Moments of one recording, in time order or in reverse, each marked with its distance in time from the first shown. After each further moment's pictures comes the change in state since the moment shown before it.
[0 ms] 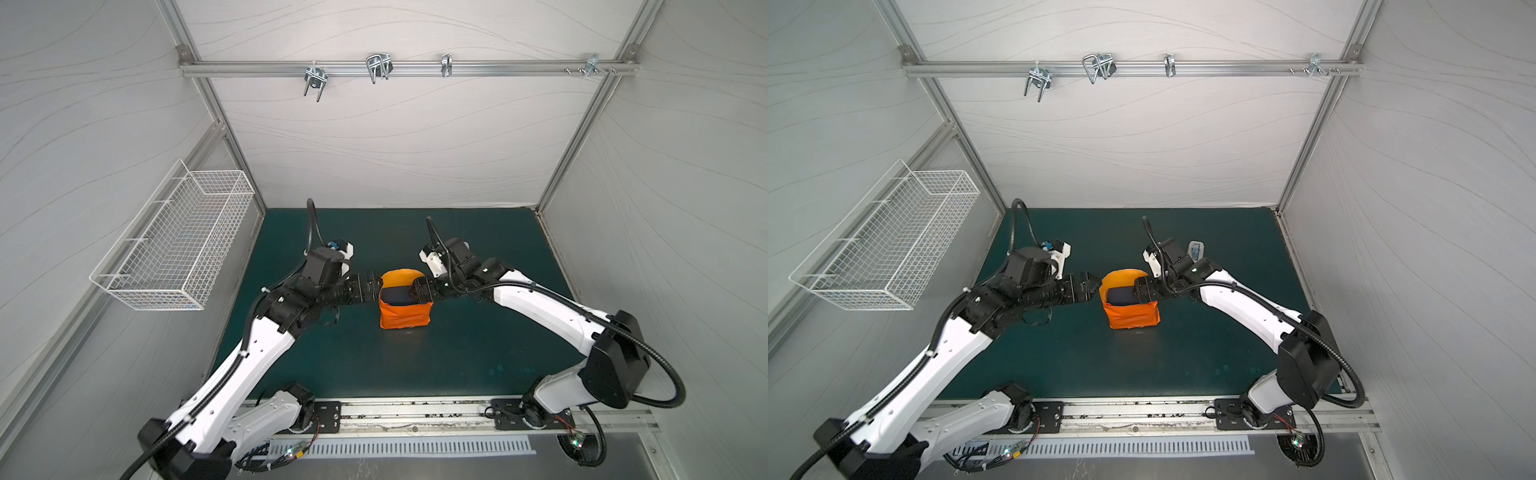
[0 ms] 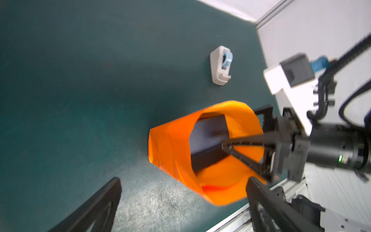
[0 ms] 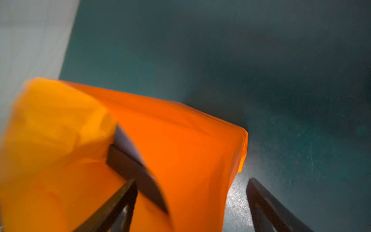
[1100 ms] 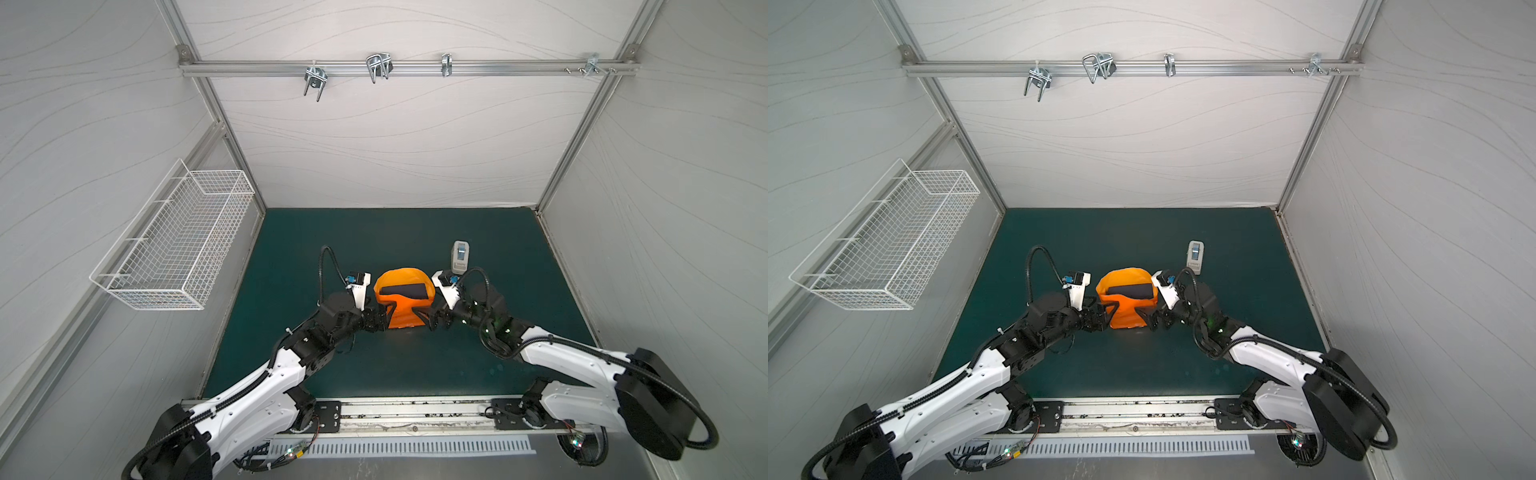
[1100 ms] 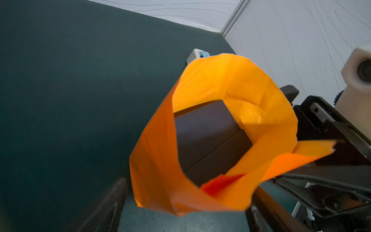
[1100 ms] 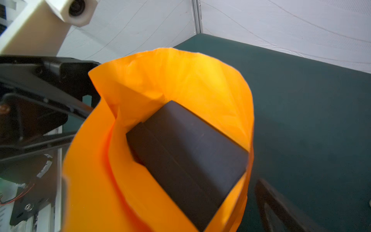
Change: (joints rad) left arm -0.151 -0.030 -0.519 0.747 -0.091 0.088; right arm 0.035 -0.261 -0.697 1.031 -0.023 -0.314
